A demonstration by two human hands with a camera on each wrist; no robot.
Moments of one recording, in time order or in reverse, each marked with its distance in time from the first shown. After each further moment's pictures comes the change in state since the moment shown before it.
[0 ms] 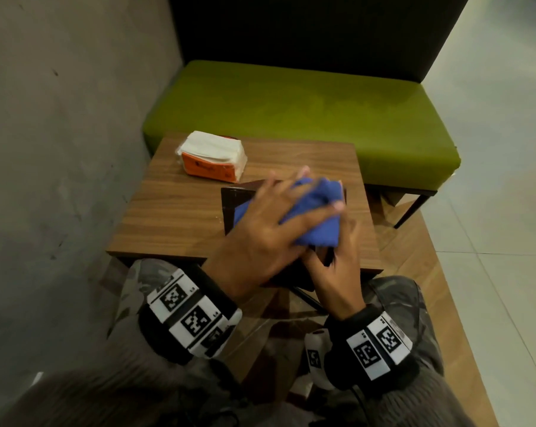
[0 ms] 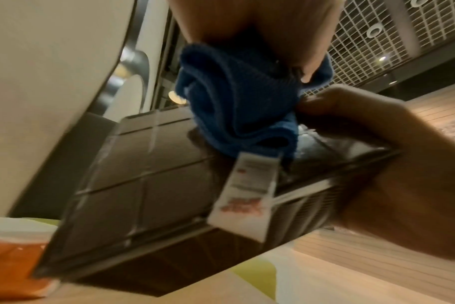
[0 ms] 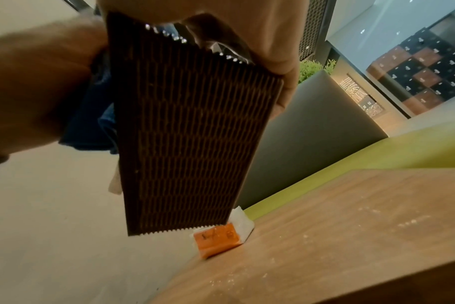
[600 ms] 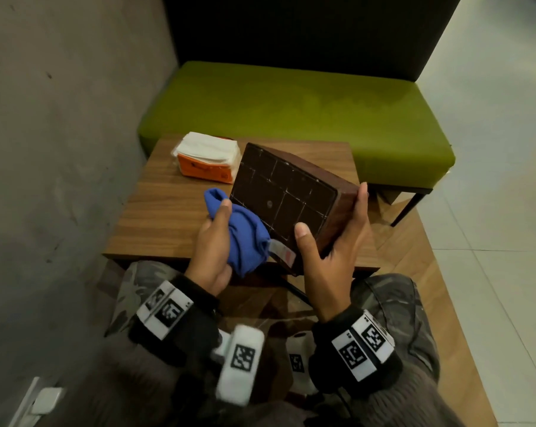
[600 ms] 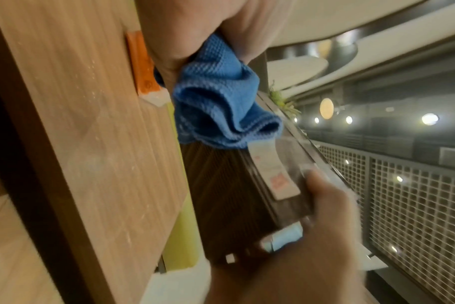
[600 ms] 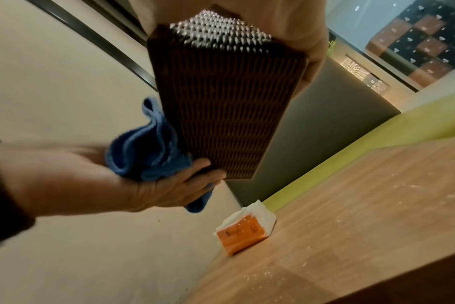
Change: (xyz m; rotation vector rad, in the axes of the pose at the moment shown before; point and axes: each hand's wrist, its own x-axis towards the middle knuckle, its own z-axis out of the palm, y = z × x) left_hand -0.024 -0.028 0.018 -1.104 0.563 -1.446; right_hand -0.003 -0.014 0.012 0.041 0.248 -0.005
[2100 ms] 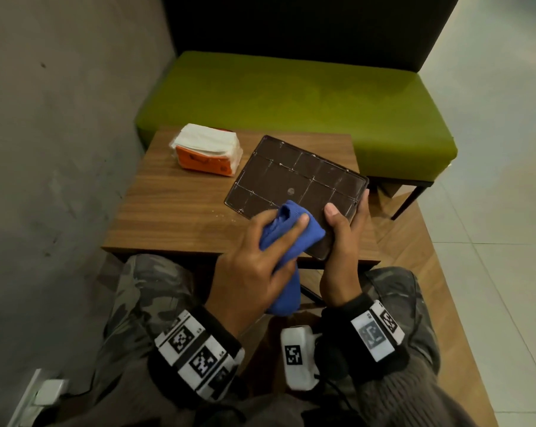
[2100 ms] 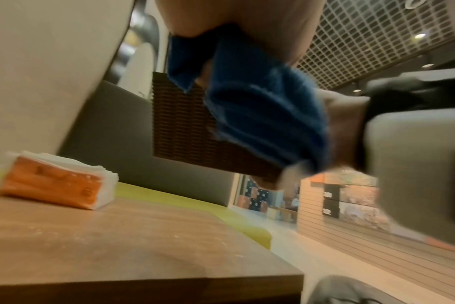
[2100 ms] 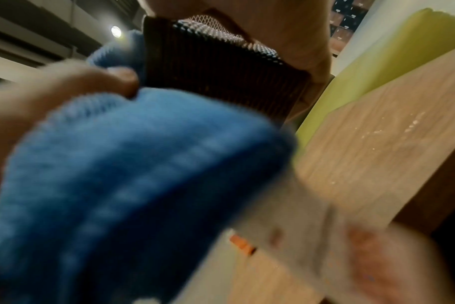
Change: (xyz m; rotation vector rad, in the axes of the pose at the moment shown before) left_hand -0.049 -0.028 -0.006 1.162 -0.281 1.136; right_hand 0.016 0.006 0.002 0.519 0.108 0.436
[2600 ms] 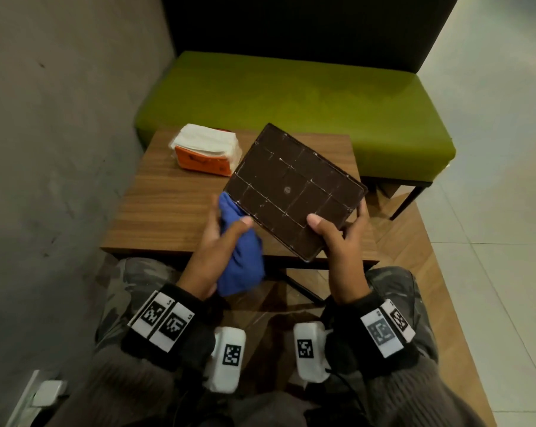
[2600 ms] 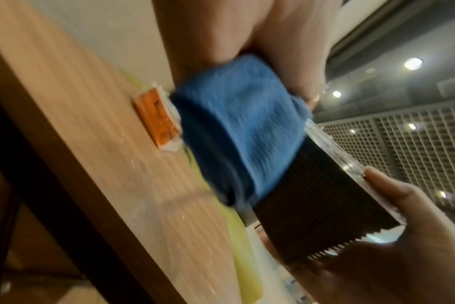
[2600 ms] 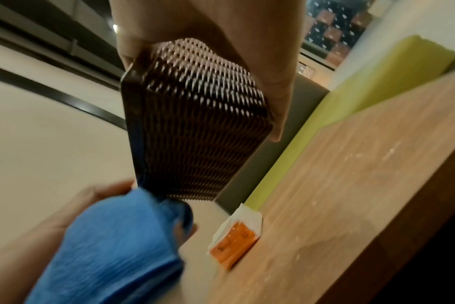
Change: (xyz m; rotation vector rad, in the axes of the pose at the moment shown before) left_hand 0.022 -0.034 -0.008 -0.909 0.063 -0.957; right_hand -0.001 -0.008 -0.013 -0.126 -0.096 0.123
